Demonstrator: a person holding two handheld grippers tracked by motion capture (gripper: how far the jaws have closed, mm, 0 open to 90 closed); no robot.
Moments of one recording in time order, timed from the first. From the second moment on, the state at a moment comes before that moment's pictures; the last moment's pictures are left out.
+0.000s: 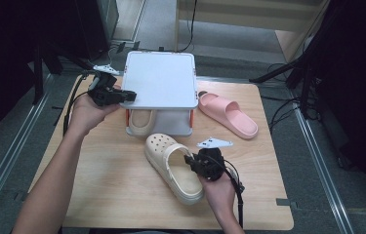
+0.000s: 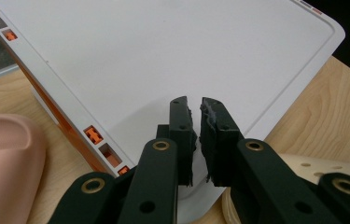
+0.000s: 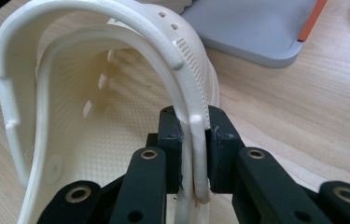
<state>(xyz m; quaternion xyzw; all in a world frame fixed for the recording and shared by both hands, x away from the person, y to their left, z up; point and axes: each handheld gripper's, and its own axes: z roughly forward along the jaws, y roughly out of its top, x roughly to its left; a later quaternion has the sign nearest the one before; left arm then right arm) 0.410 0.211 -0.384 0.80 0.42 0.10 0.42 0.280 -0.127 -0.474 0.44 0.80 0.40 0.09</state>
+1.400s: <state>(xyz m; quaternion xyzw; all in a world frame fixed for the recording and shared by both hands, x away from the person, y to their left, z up) 0.409 0.209 -0.385 0.80 0.41 0.11 0.42 0.366 -0.093 -0.489 0.52 0.74 0.40 0.15</state>
